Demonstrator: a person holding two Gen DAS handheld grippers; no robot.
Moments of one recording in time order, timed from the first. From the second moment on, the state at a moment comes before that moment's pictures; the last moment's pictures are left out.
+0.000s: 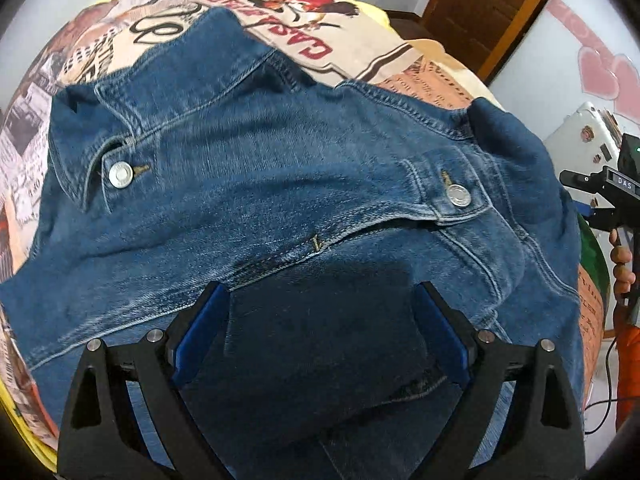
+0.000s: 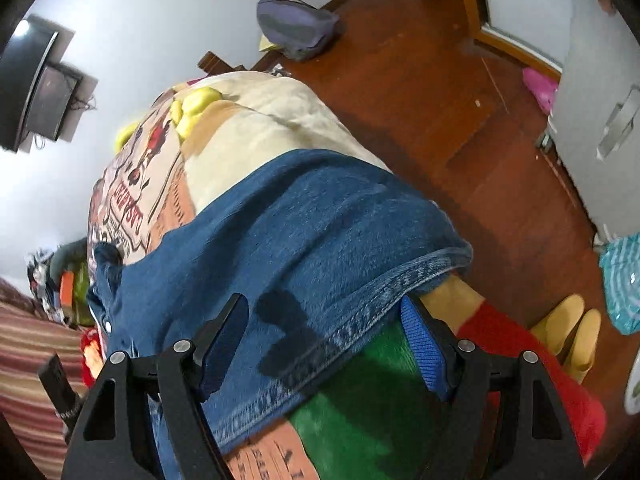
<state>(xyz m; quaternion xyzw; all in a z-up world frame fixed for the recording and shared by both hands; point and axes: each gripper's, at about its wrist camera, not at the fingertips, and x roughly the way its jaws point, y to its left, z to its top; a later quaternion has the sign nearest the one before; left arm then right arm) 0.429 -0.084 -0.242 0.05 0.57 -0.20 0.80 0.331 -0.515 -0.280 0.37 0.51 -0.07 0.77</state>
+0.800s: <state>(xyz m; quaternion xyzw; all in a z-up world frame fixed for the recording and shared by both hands) 0.392 -0.038 -0.165 0.03 0.48 -0.18 0.86 0.328 -0.434 -0.139 0.29 0.39 0.02 0.87</state>
